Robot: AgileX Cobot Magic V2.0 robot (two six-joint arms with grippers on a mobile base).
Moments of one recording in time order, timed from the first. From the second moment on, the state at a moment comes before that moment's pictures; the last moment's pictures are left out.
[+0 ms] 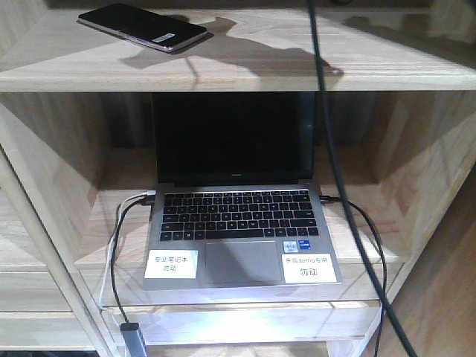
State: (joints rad) left arm 0.06 -0.02 0.03 -0.04 0.20 0.06; right arm 0.37 1.85 -2.16 0.90 0.87 -0.67
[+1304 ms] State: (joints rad) left arm 0.06 -0.02 0.03 -0.04 0.20 0.06; right arm 0.61 1.07 -1.08 0.68 0.05 -0.68
